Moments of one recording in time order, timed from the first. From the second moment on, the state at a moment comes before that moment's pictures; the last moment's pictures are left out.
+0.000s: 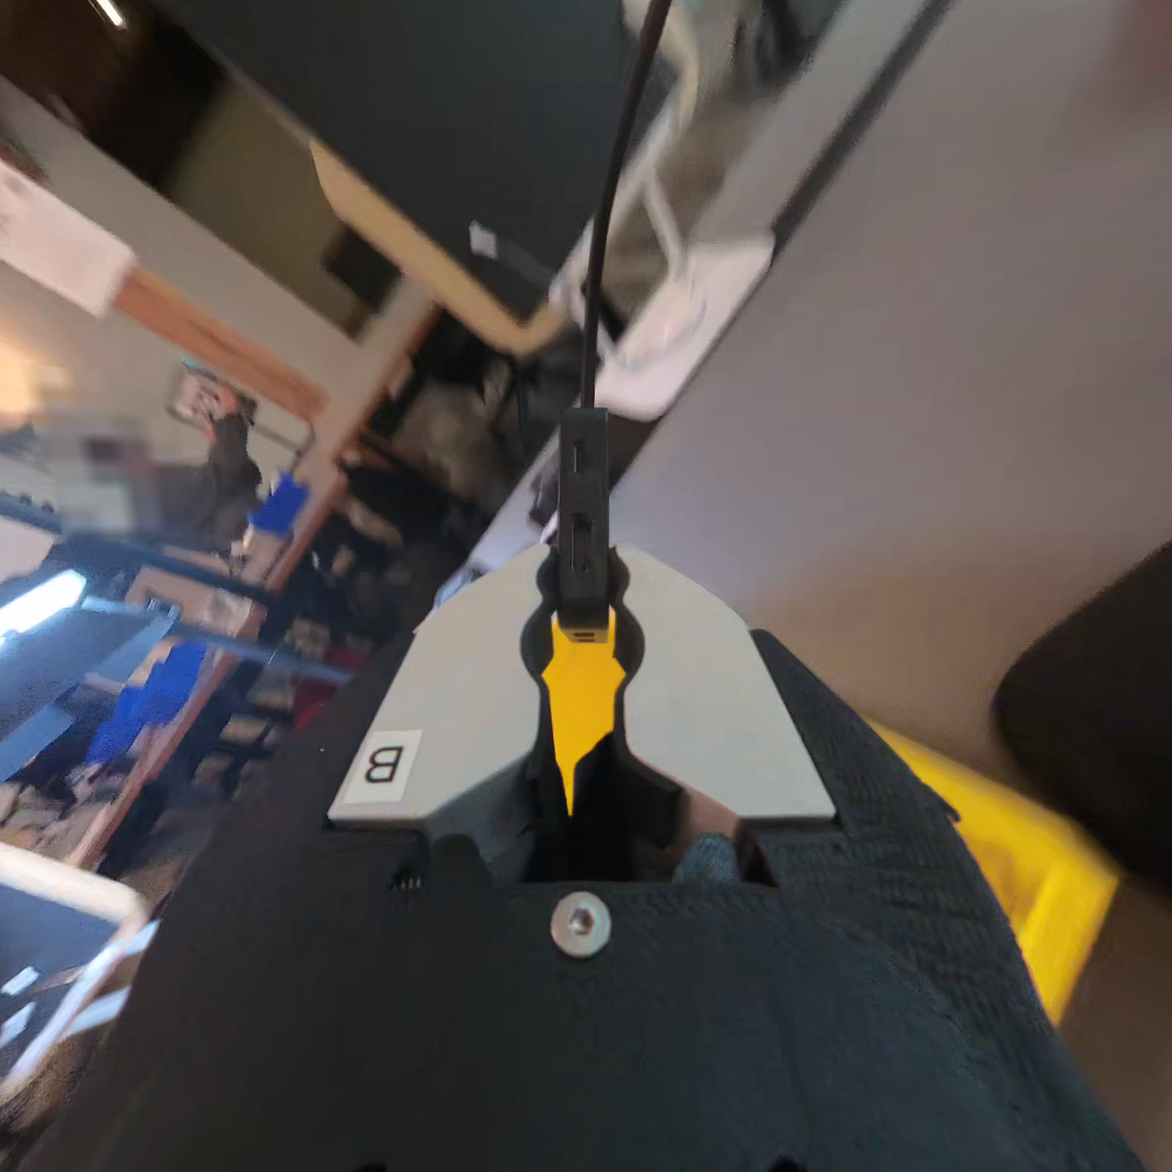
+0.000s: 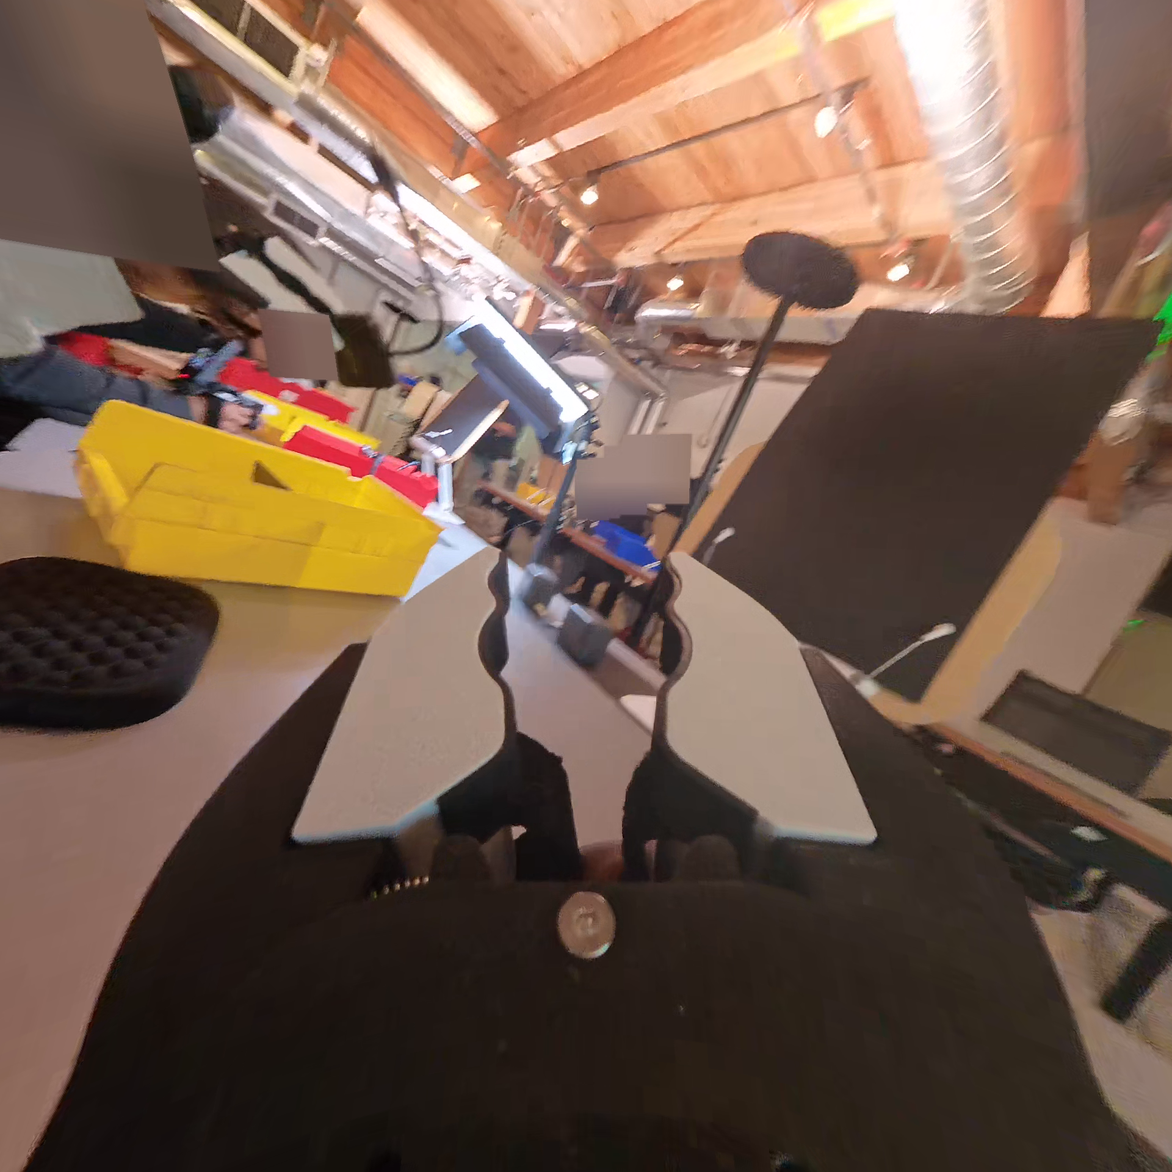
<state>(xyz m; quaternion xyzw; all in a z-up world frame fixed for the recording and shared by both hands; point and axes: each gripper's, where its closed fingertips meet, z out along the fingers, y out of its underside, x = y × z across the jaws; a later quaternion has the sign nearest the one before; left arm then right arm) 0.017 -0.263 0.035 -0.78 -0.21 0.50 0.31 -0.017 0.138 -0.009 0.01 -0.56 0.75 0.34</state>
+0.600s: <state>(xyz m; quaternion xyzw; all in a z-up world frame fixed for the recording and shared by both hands) 0.040 0.021 -0.064 -0.46 -0.39 0.23 0.76 0.040 0.035 -0.080 0.11 -0.65 0.66 0.36</state>
